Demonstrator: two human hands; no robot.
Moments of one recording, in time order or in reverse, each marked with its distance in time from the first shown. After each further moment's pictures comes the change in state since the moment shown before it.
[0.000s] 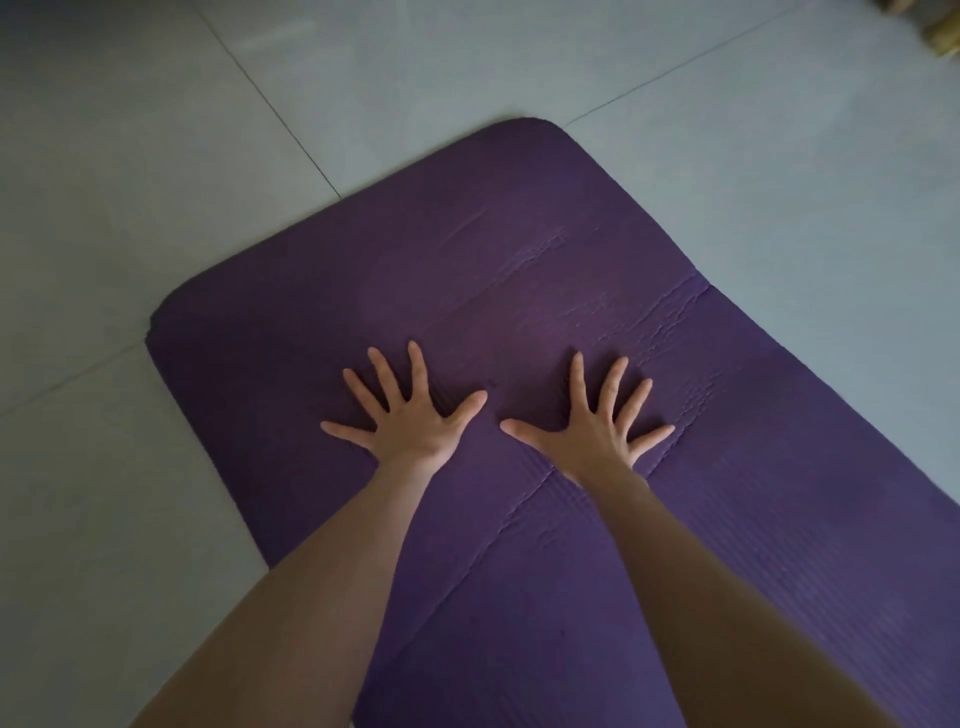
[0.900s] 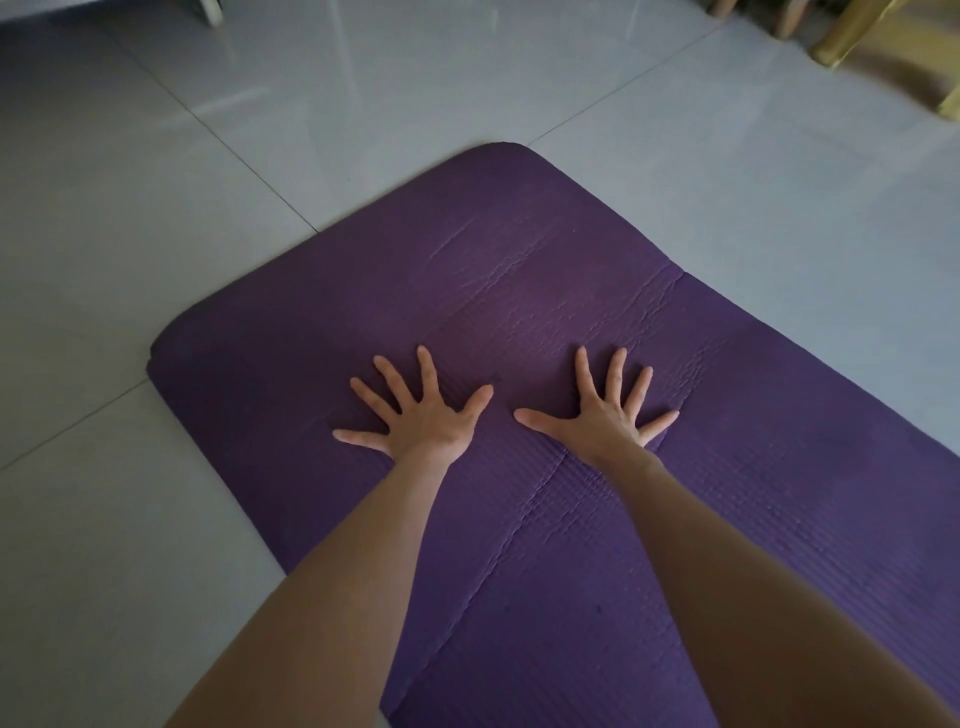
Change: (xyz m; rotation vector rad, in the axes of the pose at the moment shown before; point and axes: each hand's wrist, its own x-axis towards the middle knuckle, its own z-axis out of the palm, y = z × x) left_hand 0.006 0.004 -0.005 0.035 -0.050 0.098; right_hand 0.002 0.005 0.010 0.080 0.075 0.055
